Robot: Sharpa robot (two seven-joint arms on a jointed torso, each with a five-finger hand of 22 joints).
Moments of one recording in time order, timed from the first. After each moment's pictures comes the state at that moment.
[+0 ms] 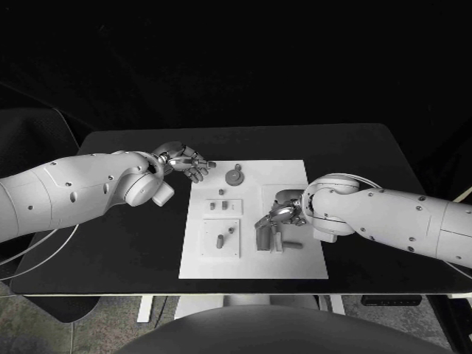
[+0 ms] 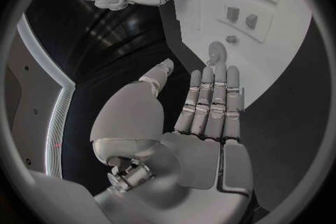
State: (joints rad) left arm 1.23 -0.77 -0.24 1.23 -0.44 -0.19 0.05; left_hand 1.08 -0.11 0.32 -0.05 0.19 0.88 0.16 0.34 0.56 0.99 0.16 0.33 0.32 1.00 0.14 0.30 0.71 0.06 0.63 0.06 1.03 0.33; right arm 1.17 -0.54 -0.23 1.34 -1.06 0.11 -0.43; right_hand 0.66 -0.12 0.43 -0.10 0.18 1.06 0.13 0.37 0.57 1.05 0.01 1.54 0.69 1.09 -0.08 1.66 1.02 0.16 1.02 -0.06 1.66 0.88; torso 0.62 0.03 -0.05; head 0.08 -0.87
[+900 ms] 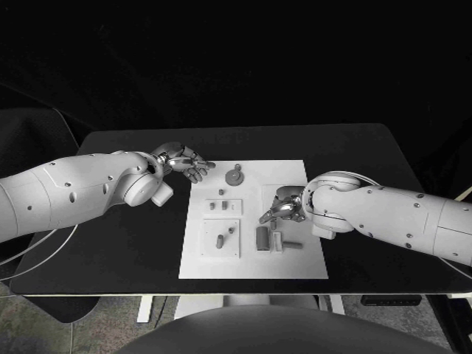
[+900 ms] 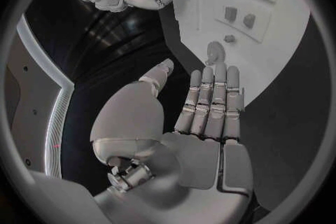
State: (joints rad) left arm 1.23 -0.77 -0.24 1.23 -0.44 -0.19 0.04; left_hand 1.08 -0.11 0.32 -0.05 0.19 0.88 0.16 0.34 0.56 0.99 0.16 0.33 0.32 1.00 0.14 0.30 0.71 0.06 0.63 0.06 1.03 0.33; right arm 1.17 -0.54 -0.23 1.31 -1.05 0.09 -0.41; right_hand 0.76 -0.01 0.48 -0.13 0.19 1.07 0.13 0.38 0.59 1.06 0.01 1.54 0.69 1.10 -0.09 1.66 1.03 0.16 1.03 -0.06 1.66 0.89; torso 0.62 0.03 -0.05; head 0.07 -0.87
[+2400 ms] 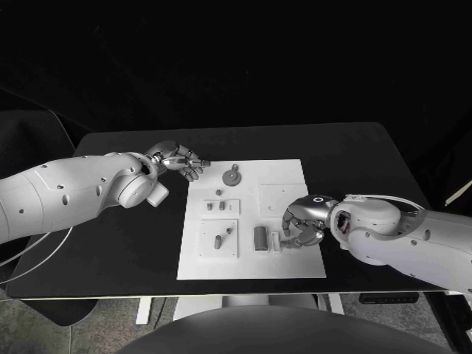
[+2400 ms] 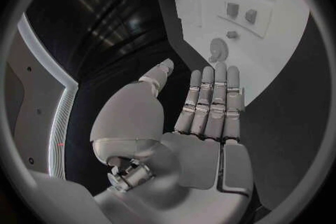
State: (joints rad) left arm 1.23 -0.78 -0.24 1.23 -0.44 -0.19 0.09; left_hand 1.08 -0.11 0.32 -0.06 0.19 0.88 0.16 0.34 0.56 0.99 0.16 0.33 0.32 1.00 0.14 0.30 0.71 0.05 0.63 0.06 1.03 0.33; right arm 1.11 -0.79 -0.24 1.55 -1.64 -0.08 -0.12; right_hand 1.07 -0.16 0.40 -0.14 0.19 0.98 0.12 0.33 0.58 1.02 0.02 1.53 0.68 1.06 -0.08 1.66 1.03 0.17 0.99 -0.06 1.66 0.89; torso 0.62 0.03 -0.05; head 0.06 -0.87
